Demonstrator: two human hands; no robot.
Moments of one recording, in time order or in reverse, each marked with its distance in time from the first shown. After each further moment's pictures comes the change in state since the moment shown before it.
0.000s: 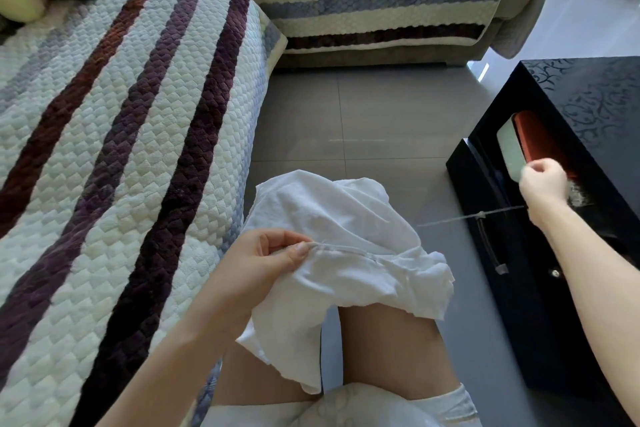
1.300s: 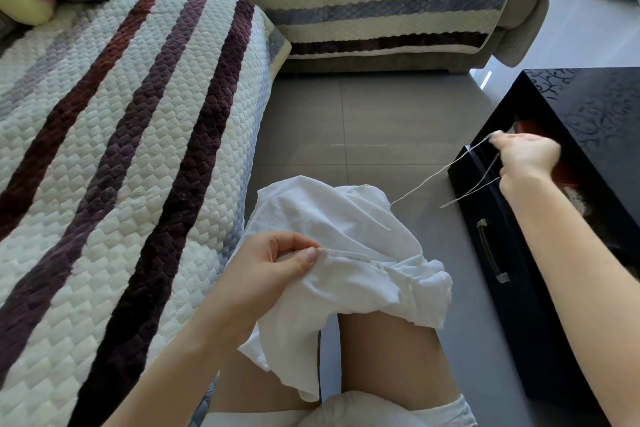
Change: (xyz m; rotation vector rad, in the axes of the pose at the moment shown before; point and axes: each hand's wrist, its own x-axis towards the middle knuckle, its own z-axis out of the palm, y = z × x) left_hand -0.002 0.006 0.007 0.075 0.011 0.036; right_hand -0.036 -0.080 0.017 0.421 0.030 0.058
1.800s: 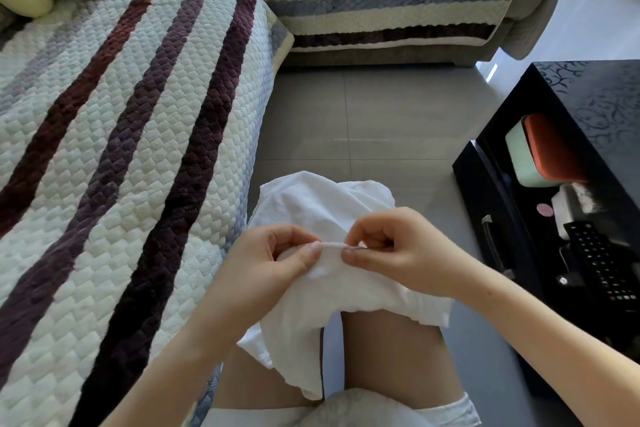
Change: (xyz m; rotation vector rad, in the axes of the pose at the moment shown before) left_hand -0.001 0.002 -0.002 0.151 0.064 0.131; right_hand -0.178 0.006 -0.002 -0.410 -1.253 -0.637
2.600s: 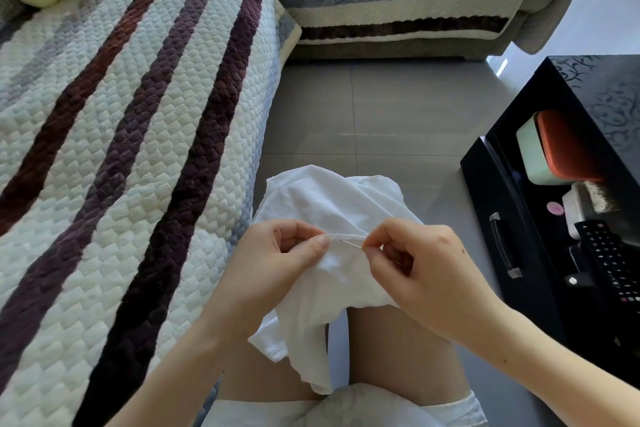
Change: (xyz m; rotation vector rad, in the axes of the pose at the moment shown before) left_hand 0.004 -0.009 0.003 -0.110 0.064 -0.063; right_hand -0.022 -0.010 0.024 -0.274 0.353 -0.084
